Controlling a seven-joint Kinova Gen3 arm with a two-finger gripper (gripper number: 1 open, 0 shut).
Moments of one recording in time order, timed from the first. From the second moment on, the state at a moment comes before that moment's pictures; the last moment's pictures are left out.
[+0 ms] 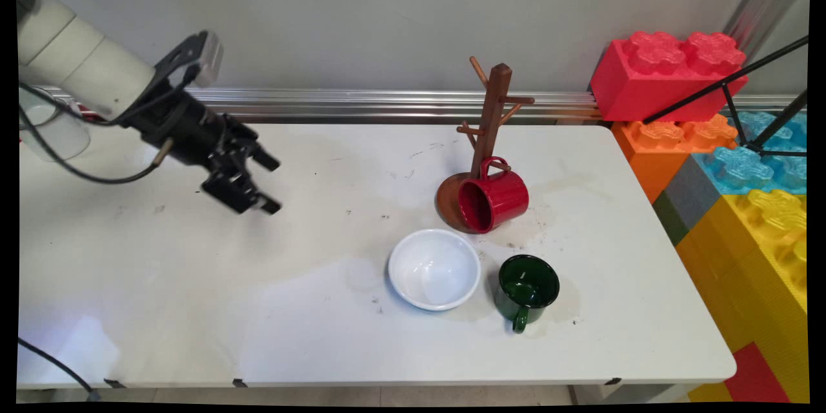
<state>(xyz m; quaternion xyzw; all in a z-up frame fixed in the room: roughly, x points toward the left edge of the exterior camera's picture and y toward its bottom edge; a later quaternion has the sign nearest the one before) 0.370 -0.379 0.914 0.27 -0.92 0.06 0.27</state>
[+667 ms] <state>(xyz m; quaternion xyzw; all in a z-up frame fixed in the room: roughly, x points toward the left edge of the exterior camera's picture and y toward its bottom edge) 0.345 -0.378 0.895 0.29 -0.87 0.09 0.40</state>
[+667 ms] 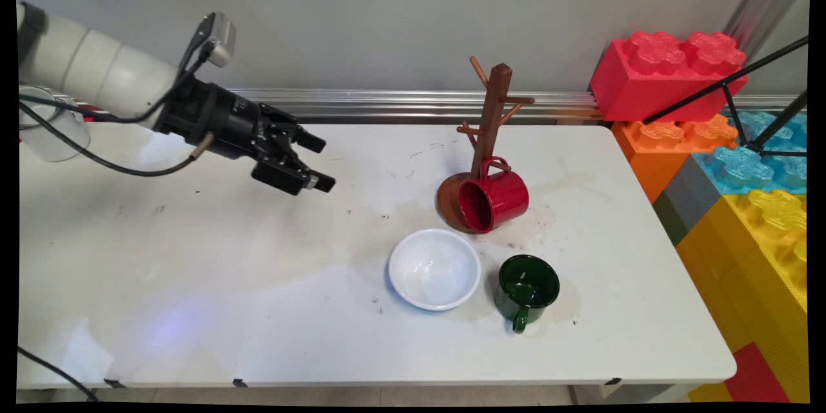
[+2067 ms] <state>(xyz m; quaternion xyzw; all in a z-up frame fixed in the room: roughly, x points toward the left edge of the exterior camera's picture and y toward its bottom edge) 0.237 -0.364 0.800 0.40 -0.79 0.08 0.46</state>
